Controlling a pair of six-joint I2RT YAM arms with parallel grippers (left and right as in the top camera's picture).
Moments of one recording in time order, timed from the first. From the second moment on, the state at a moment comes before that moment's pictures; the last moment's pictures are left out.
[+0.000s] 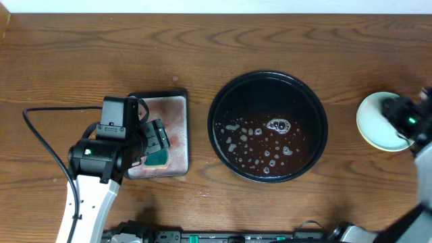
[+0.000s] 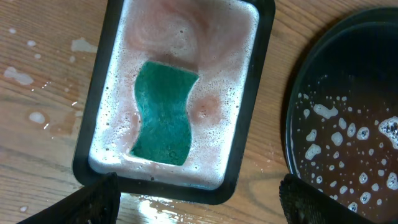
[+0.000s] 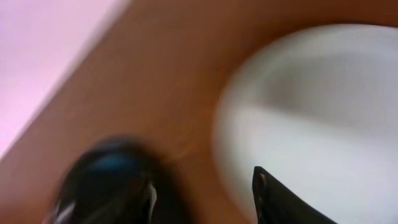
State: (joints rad) left arm -0.13 1.07 1.03 -1.07 0.02 -0.45; right arm -0.56 1.41 0.93 -0.36 -0.51 0.29
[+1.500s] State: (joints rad) left arm -0.13 1.07 1.03 -1.07 0.02 -0.45; right arm 0.17 0.01 0.02 -0.03 -0.29 -0.10
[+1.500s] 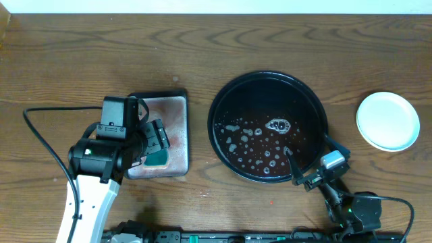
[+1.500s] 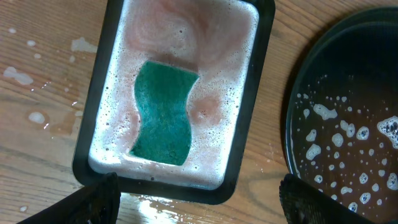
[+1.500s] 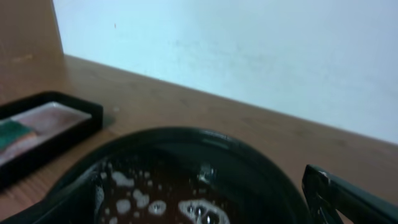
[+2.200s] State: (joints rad) left arm -0.13 1.07 1.03 -1.07 0.02 -0.45; right arm 0.17 0.01 0.01 -0.04 -0.29 -0.10
